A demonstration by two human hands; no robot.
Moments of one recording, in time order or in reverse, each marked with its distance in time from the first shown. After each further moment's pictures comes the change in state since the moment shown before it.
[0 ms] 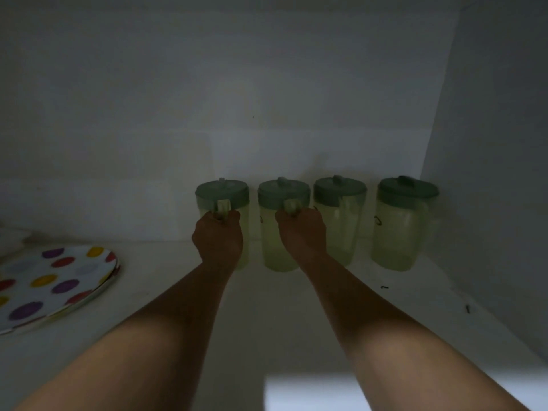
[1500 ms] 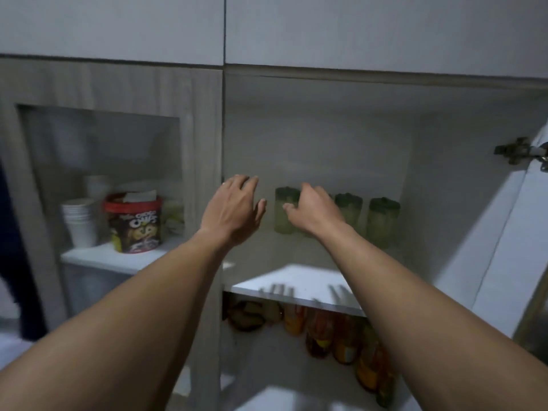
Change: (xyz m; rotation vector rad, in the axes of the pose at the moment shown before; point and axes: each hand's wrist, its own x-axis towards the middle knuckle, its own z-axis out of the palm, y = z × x) left_hand -0.237 0.124 -0.360 0.769 -0.070 0.839; right_hand -0.346 -0.201 -0.145 -0.696 -0.193 -0.406
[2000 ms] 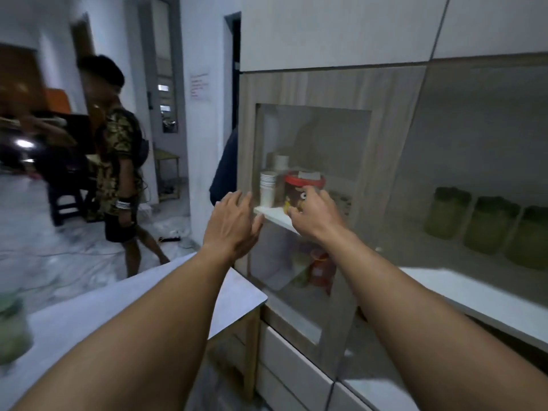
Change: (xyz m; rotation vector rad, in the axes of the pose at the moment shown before) left_hand -0.244 -0.150 -0.168 0.293 -0.056 -0.575; right_hand -0.146 -0.229 0.091 0.268 -0.284 -0.424
